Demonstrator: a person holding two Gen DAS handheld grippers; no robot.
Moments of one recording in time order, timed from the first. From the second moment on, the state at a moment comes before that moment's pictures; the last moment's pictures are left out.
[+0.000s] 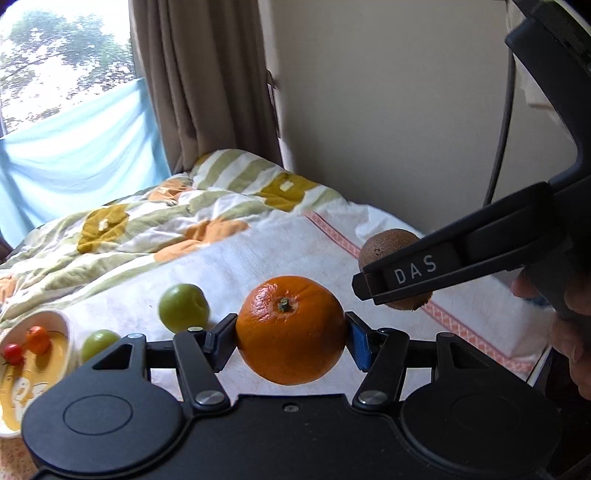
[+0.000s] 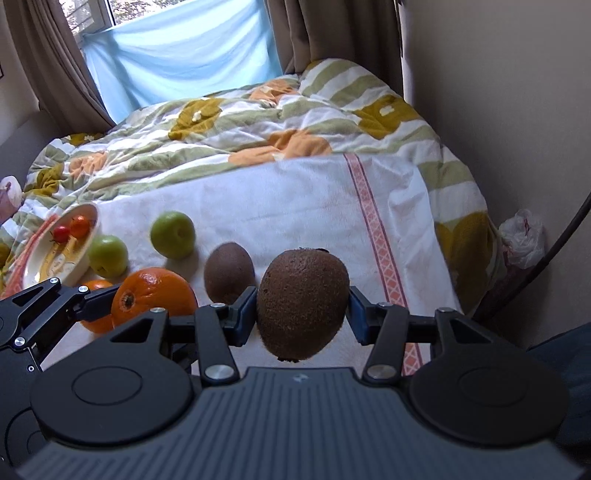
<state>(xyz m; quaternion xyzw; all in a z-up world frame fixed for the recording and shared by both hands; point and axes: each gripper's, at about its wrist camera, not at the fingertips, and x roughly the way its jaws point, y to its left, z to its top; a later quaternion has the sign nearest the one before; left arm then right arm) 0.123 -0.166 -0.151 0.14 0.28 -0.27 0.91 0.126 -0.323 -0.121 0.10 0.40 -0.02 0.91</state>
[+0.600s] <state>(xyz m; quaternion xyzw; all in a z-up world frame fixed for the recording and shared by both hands) 0.106 -0.069 -0.047 0.10 0.24 -0.11 0.96 0.133 -0.249 -0.010 0.08 0.34 0.10 0.93</state>
